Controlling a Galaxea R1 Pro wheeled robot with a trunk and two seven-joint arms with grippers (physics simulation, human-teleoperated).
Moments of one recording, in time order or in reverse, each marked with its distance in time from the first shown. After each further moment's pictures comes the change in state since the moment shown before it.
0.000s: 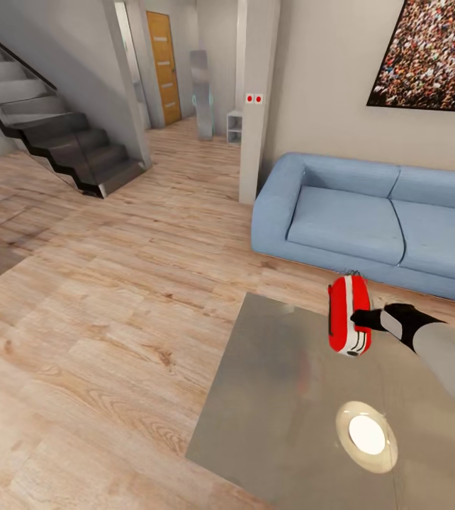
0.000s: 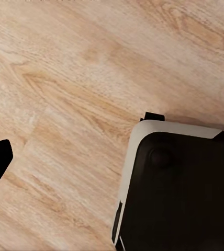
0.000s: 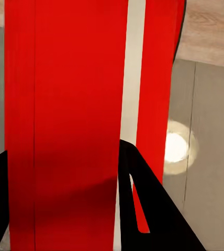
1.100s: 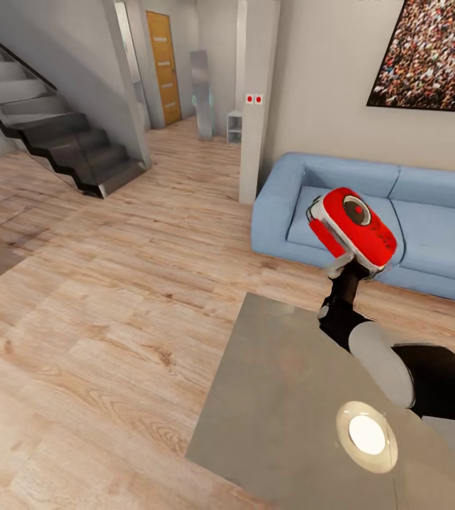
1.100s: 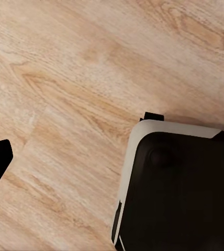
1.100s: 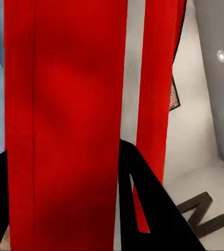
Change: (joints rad) left arm 0.000 -0.002 0.000 0.000 -0.003 0.000 0.000; right arm 0.013 0.270 0.074 0.004 0.940 -0.332 -1.105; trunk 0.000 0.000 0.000
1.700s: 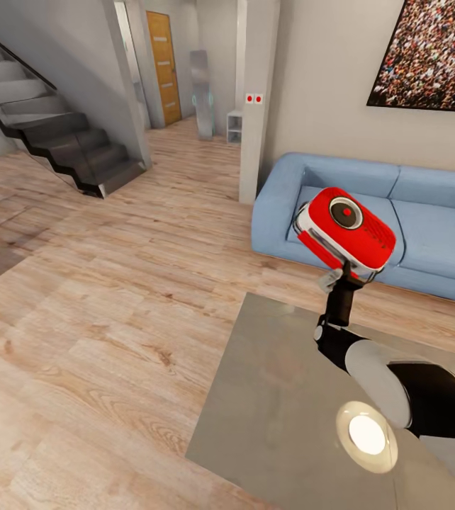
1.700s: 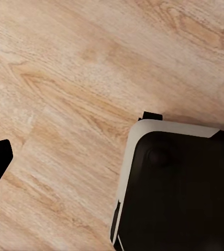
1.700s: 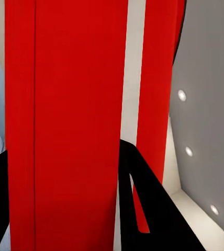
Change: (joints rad) left arm 0.000 -0.004 0.000 0.000 -0.003 0.000 0.000; right arm 0.085 0.016 -0.019 0.002 0.198 0.011 -0.213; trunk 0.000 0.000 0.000
